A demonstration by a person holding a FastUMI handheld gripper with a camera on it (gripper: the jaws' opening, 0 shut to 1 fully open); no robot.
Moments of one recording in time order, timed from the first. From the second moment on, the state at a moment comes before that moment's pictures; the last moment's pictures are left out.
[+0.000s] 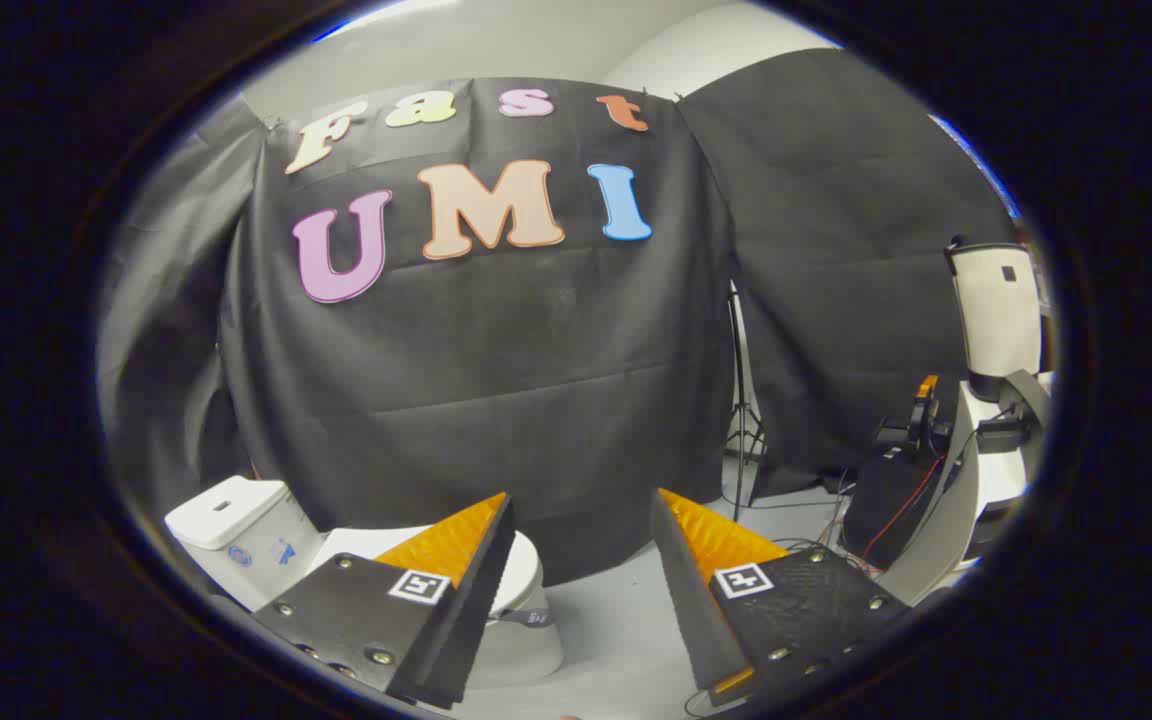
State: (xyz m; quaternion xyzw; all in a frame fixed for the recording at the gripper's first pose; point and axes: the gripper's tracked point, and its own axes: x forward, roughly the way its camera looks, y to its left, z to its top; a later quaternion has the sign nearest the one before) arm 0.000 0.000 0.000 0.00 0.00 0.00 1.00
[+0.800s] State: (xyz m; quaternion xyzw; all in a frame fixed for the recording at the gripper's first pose) arm 0.001 -0.006 -0.010 0.03 0.01 -0.01 1.00
